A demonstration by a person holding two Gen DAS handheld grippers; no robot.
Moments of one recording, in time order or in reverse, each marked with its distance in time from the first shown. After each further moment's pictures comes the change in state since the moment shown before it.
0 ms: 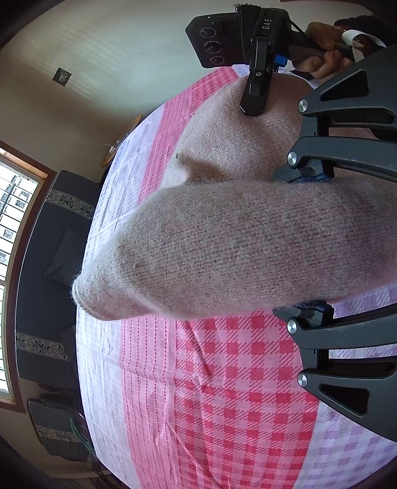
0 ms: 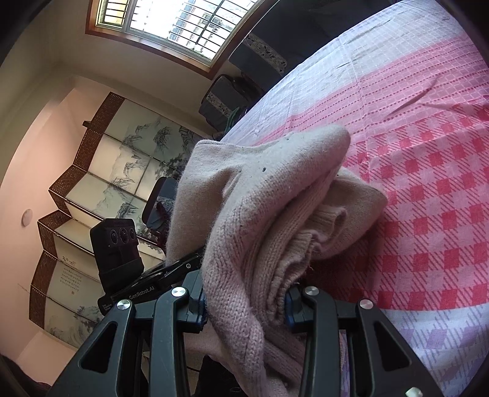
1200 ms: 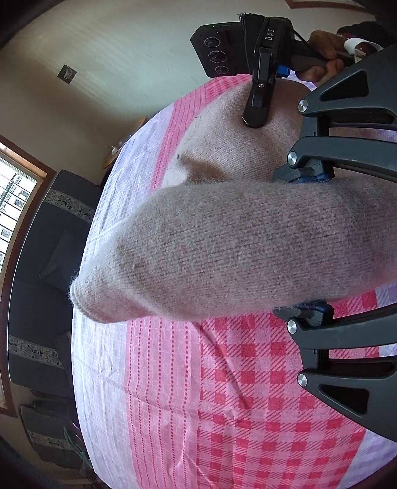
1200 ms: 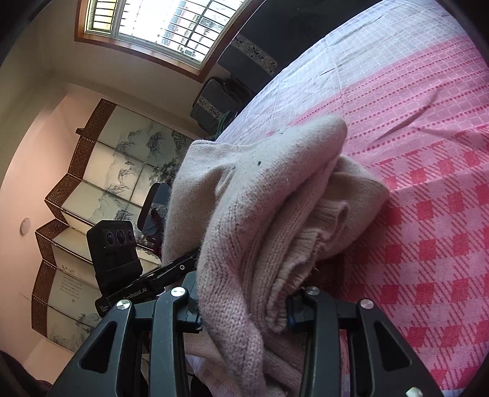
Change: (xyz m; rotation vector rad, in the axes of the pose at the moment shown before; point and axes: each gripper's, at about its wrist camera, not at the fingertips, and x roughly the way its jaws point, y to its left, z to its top) left arm 0.071 -0.010 0.076 -0.023 0.018 -0.041; right arm 0.002 -0.005 -0.007 0.044 -0.013 -0.020
